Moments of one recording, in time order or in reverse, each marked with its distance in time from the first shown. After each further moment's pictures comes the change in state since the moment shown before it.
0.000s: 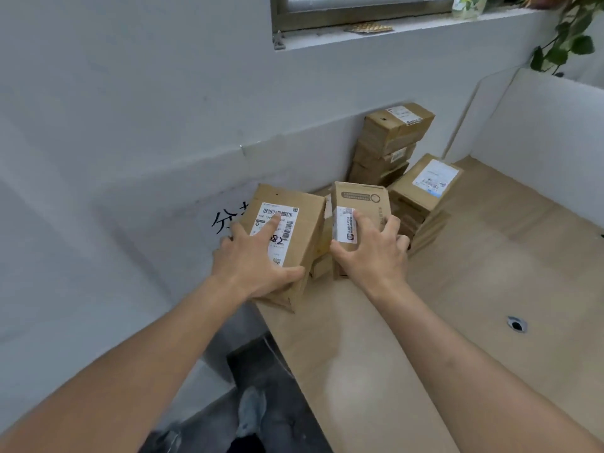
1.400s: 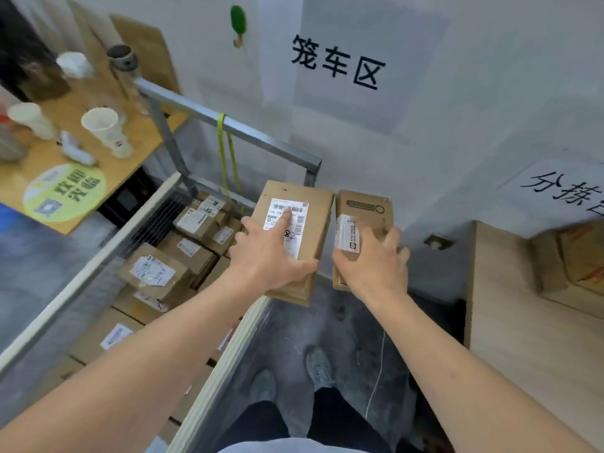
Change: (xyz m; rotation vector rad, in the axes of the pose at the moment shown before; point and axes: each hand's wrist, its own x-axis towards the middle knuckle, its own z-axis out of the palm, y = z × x) left_hand -0.401 -0.346 0.094 -0.408 0.043 -0.892; right_hand -0.405 -0.216 0.159 -0.210 -0.544 -0.768
